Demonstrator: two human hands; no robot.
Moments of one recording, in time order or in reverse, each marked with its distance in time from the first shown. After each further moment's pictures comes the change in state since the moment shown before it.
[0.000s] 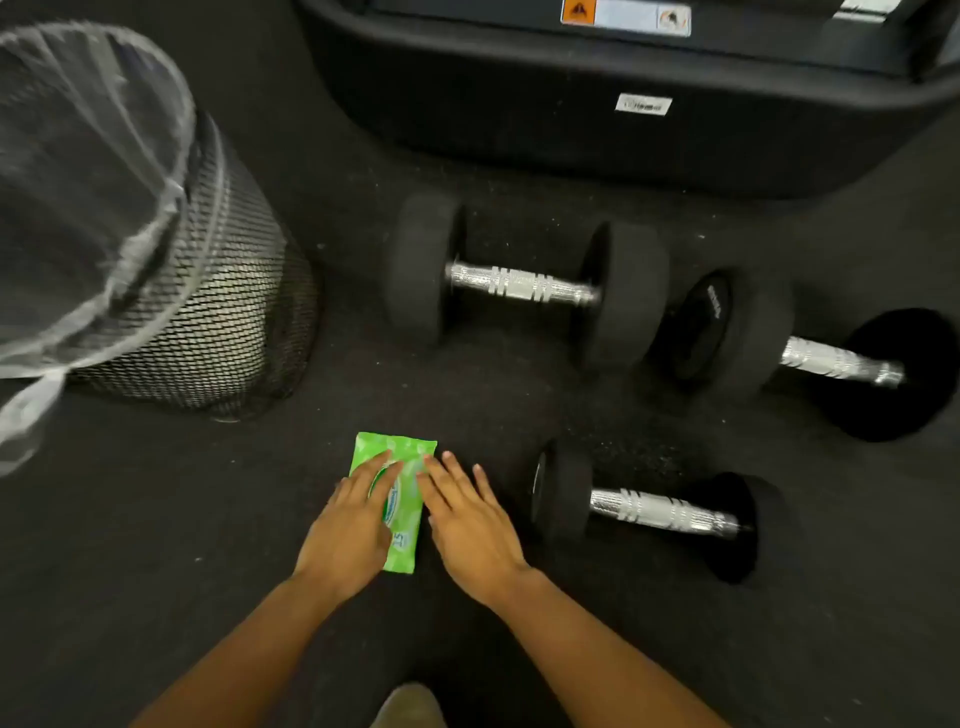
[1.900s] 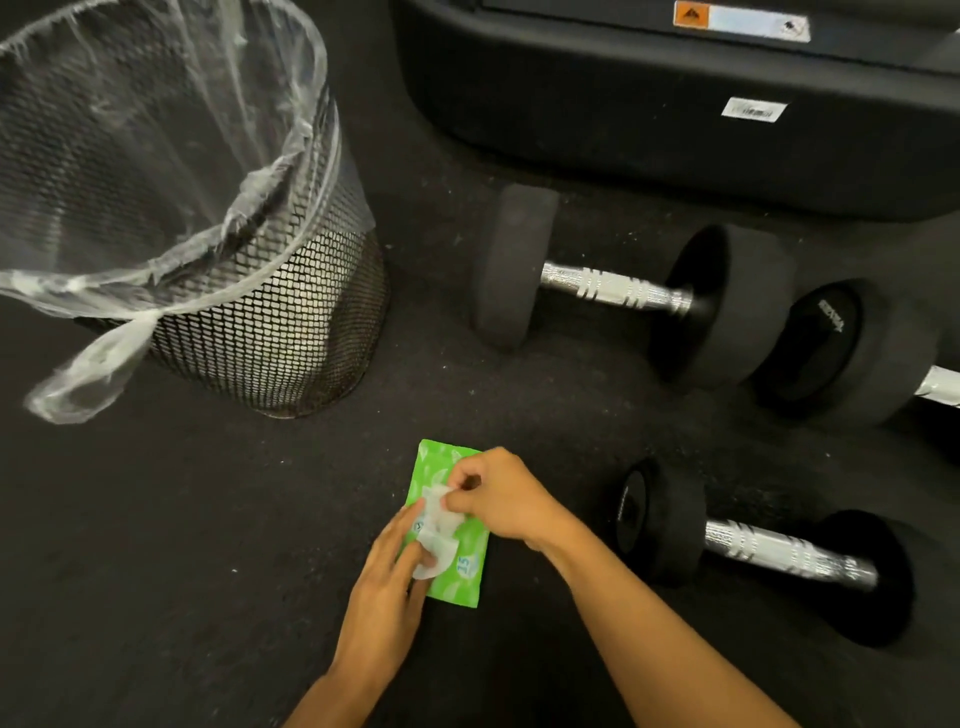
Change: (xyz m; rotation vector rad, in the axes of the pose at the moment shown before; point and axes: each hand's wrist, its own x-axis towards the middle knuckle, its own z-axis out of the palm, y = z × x) left_hand -0.032 -0.040 0.066 -0.334 0.419 0.045; right_hand 0.074 -0.032 -0.026 0.694 -0.185 0.258
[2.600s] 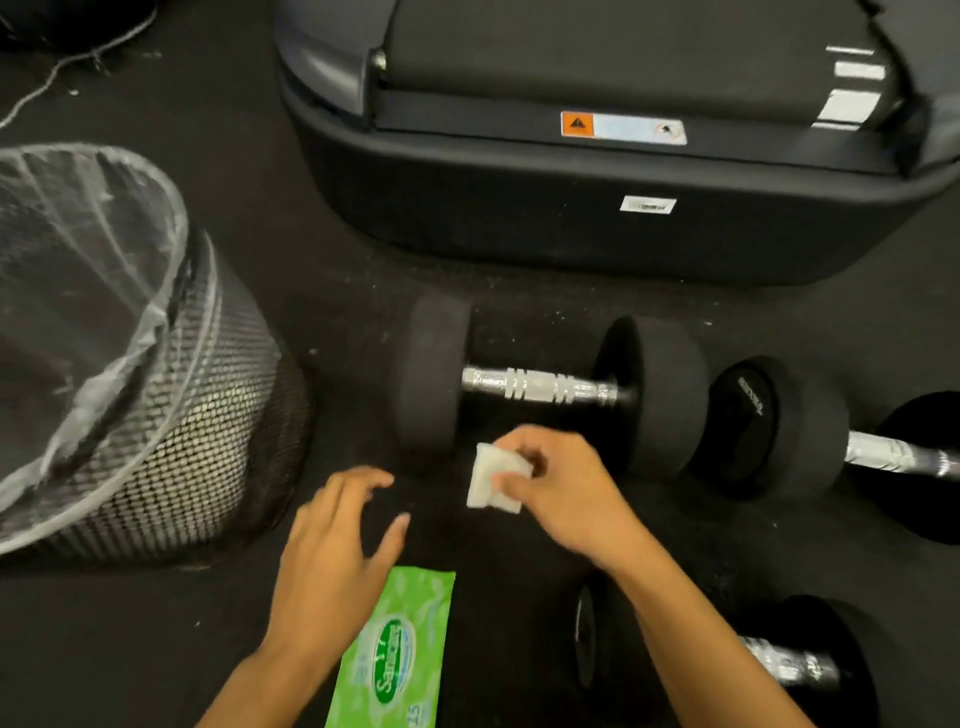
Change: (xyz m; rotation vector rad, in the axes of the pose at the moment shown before) left_hand 0.157 0.077 -0.069 0.077 0.121 0.093; right_hand -0.011 -0.027 -0.137 0.077 0.412 -0.126
